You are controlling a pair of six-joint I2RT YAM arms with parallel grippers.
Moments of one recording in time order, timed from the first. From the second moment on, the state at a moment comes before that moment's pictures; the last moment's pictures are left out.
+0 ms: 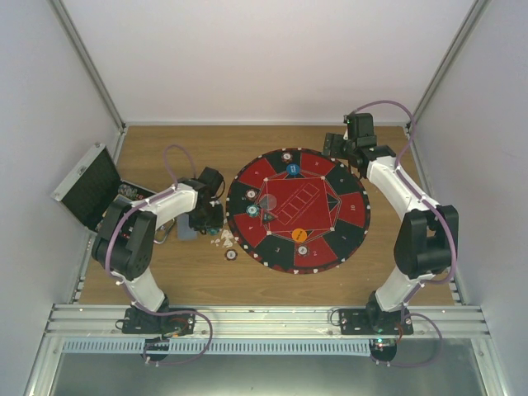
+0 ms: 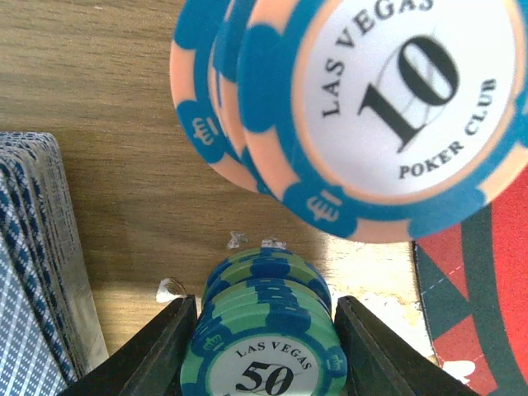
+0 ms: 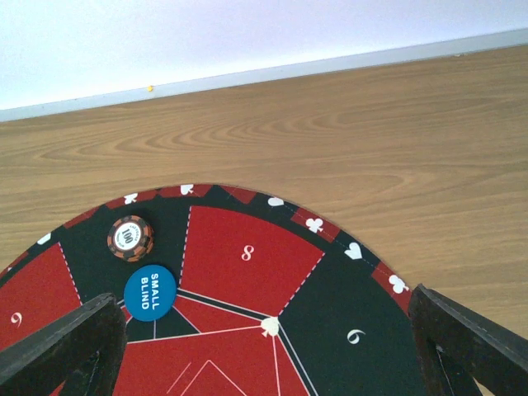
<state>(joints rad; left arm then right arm) -0.38 1.71 1.05 -0.77 0.02 -0.50 0.19 1.70 1.39 -0.38 0.09 0.26</state>
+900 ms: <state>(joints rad) -0.53 1.68 1.31 -0.90 0.05 -0.48 0.19 1.69 1.39 -0.38 0.09 0.26</state>
